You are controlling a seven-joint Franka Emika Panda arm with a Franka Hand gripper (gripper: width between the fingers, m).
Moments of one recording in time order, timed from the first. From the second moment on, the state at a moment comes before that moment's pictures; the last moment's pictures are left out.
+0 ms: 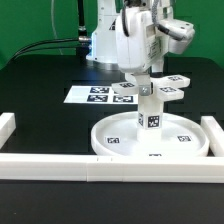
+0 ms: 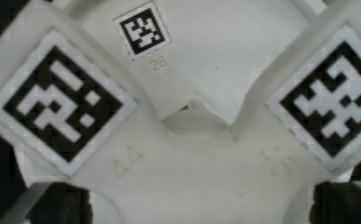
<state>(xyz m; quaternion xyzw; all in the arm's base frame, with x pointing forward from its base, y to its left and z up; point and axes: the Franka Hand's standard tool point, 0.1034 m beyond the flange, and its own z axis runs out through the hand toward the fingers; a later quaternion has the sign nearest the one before) 0.565 0.038 0.109 -0.58 0.81 0.02 0.10</state>
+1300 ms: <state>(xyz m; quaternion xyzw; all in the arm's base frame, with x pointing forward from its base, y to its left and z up) 0.580 0.060 0.131 -0.91 0.41 0.00 0.10</state>
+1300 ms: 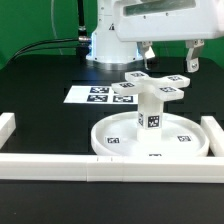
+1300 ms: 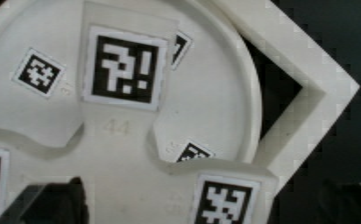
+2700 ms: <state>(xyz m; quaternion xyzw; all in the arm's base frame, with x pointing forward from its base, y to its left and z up) 0.582 0.045 0.127 -0.97 -0.24 -0.05 0.04</state>
